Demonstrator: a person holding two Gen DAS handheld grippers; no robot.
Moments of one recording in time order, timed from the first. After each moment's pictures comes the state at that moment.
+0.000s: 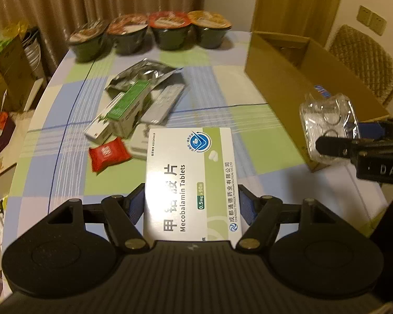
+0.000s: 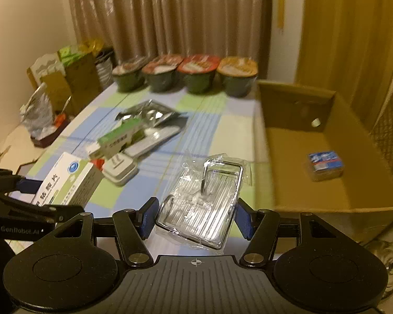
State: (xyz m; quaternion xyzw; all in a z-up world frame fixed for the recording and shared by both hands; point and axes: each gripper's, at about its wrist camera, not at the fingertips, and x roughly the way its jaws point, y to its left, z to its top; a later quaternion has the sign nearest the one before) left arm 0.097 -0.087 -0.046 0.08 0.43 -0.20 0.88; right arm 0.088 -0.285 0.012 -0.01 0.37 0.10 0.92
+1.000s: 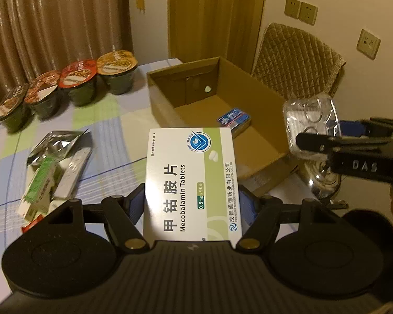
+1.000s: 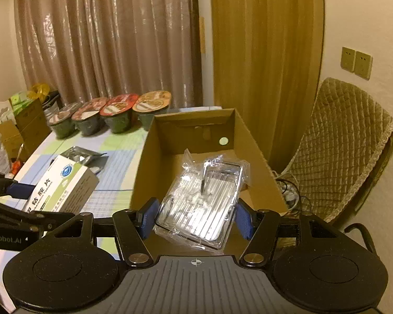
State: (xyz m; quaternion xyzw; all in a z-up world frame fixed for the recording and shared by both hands) left arm 0.091 -0.241 -0.003 0.12 0.38 -0.32 0.86; right arm 0.069 -0.427 0.044 0.04 0.32 0.00 0.95
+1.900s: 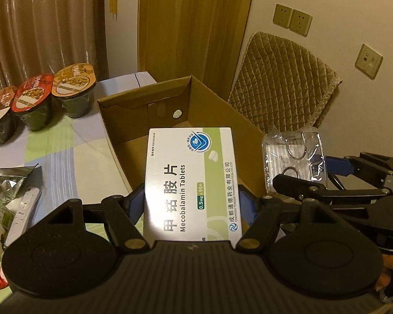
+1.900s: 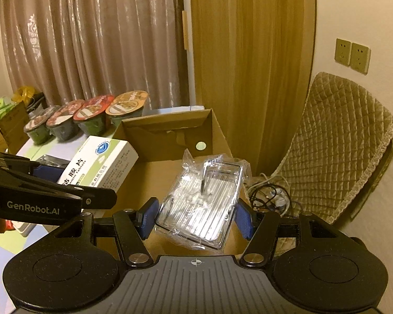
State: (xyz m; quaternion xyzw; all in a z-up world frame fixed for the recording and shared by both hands) left arm 0.162 -0.336 -0.025 0.10 0.38 -0.35 0.85; right arm 0.128 -0.477 0.024 0.04 0.33 -0.02 0.94
